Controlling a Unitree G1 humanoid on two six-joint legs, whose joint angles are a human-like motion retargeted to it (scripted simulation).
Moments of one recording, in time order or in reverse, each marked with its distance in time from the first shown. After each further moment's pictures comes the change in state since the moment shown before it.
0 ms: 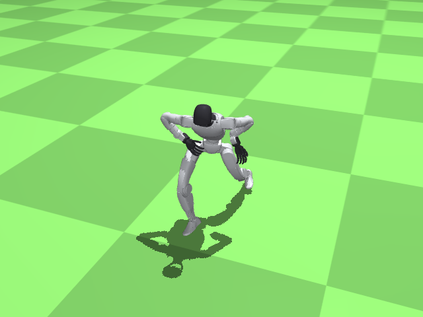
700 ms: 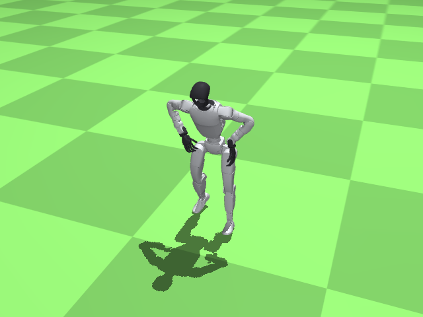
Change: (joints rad) left arm -0.017 0.061 0.096 0.090 0.607 1.205 0.305; right arm 0.097 0.130 -0.006 0.236 0.113 0.165 0.373; waist 0.193 -0.220 -0.344; left_leg -0.311 -0.422 0.221 -0.666 0.547 0.111; right_leg 0.968 0.151 0.338 -0.753 0.235 -0.116
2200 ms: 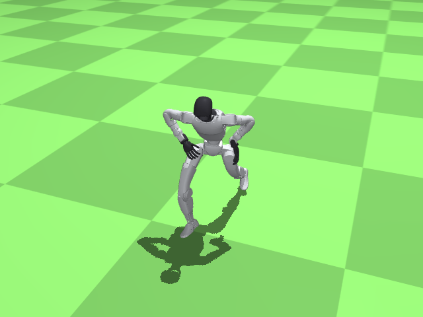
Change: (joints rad) left arm 0.052 -0.053 0.035 -0.019 0.046 -0.014 0.047; right arm 0.010 -0.060 -0.126 -0.206 -0.105 0.051 -0.143; waist -0.244 0.197 0.224; left_leg 0.486 0.268 -0.302 0.479 -0.159 -0.156; right_leg -0.793 -0.186 -0.317 0.642 -0.245 0.086
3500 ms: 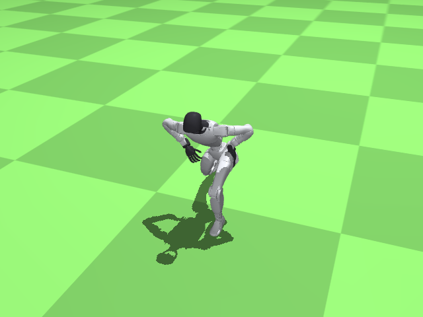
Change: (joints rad) left arm -0.076 0.224 -0.110 -0.266 -0.123 -0.047 0.078; right arm -0.099 0.030 0.294 0.180 -0.205 0.161 -0.192; waist 0.501 -0.453 0.120; left_leg -1.732 -0.018 0.501 1.046 0.100 0.106; right_leg 1.020 -0.291 0.620 -0.114 -0.343 0.008
